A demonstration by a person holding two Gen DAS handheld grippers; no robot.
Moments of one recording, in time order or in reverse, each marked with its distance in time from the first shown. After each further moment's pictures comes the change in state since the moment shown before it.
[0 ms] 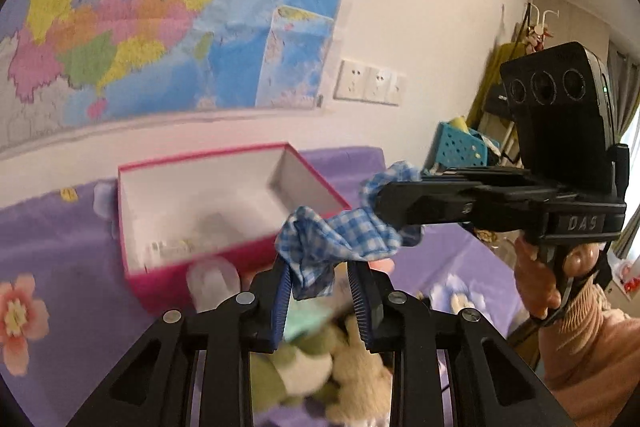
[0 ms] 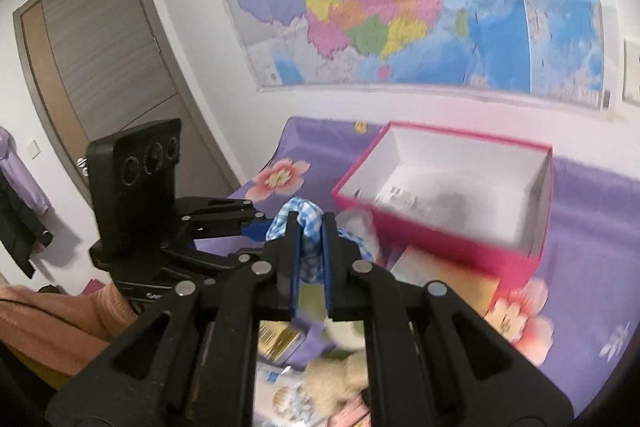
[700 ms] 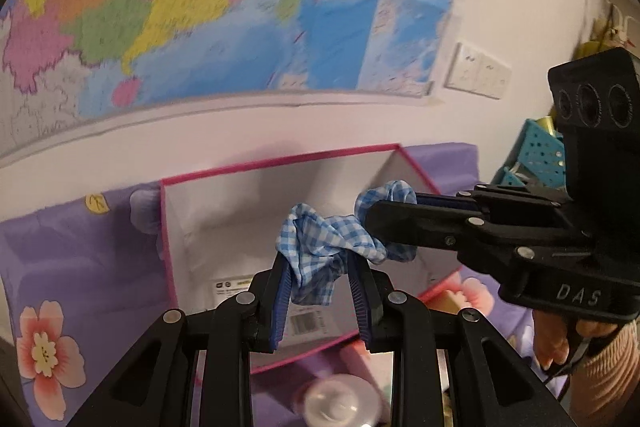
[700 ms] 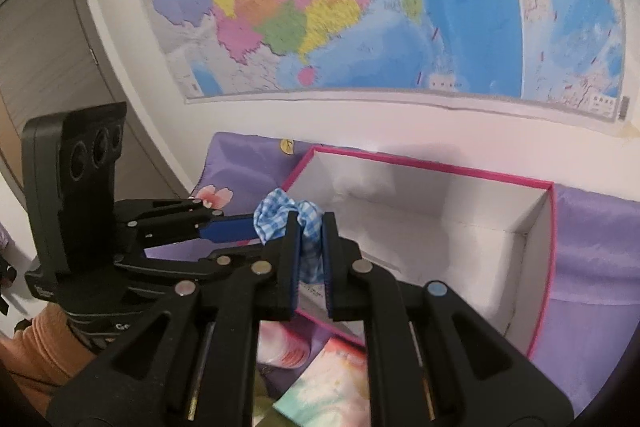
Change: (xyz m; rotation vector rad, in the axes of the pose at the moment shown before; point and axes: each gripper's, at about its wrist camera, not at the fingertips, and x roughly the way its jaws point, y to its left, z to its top) left arm 0.096 0.093 0.046 -0.095 0.144 0.216; right arm 0.101 -0.091 0.067 0.065 0.012 -0.150
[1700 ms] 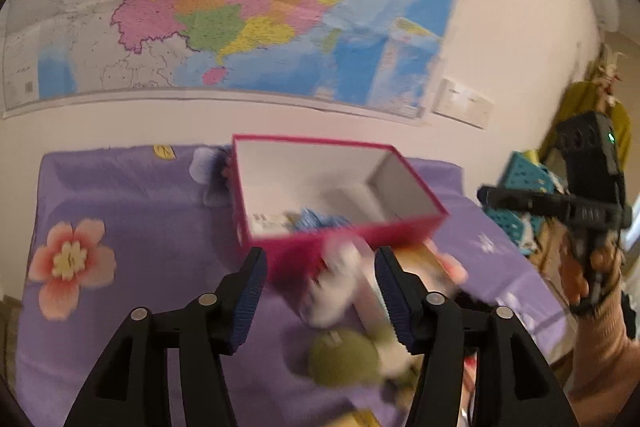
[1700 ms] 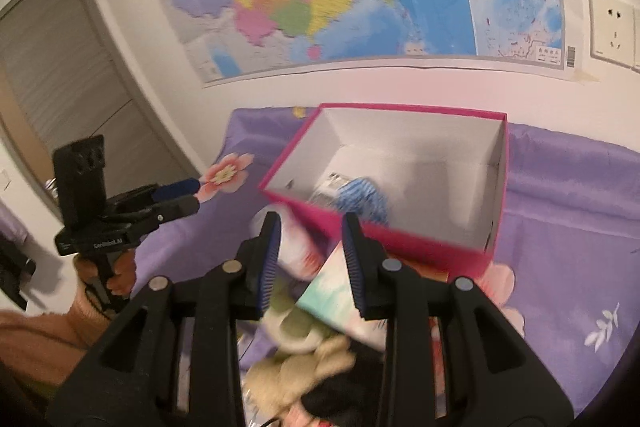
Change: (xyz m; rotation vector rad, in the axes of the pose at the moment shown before) left arm -0.116 0.010 -0.105 -0.092 -0.155 -0.021; right arm -0.077 0.003 -0.049 0.054 0.049 0.013
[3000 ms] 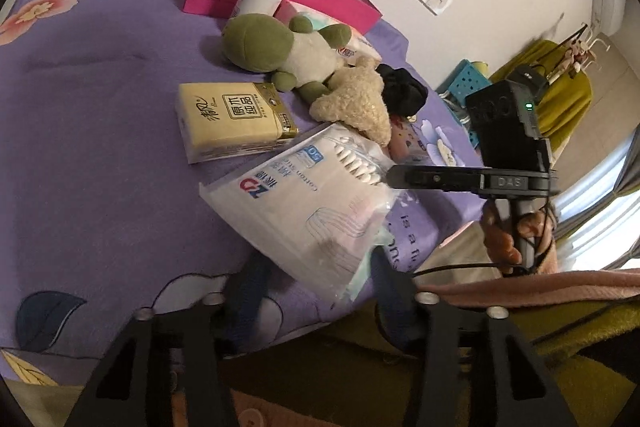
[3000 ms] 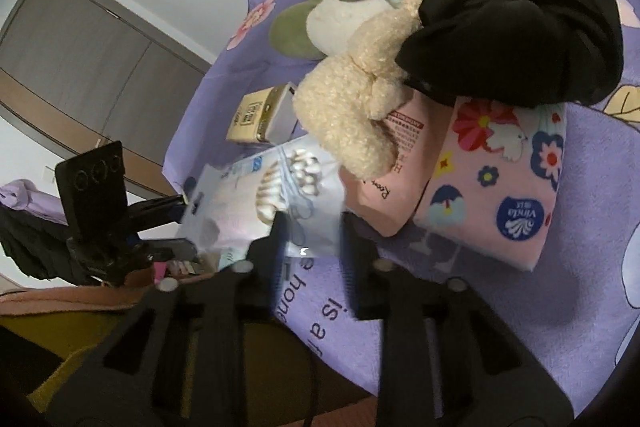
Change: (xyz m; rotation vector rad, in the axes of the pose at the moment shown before) left arm -0.034 -0.039 -0.198 -0.180 0.358 -0.227; right arm 0.034 0.034 -0.214 0.239 0.331 0.232
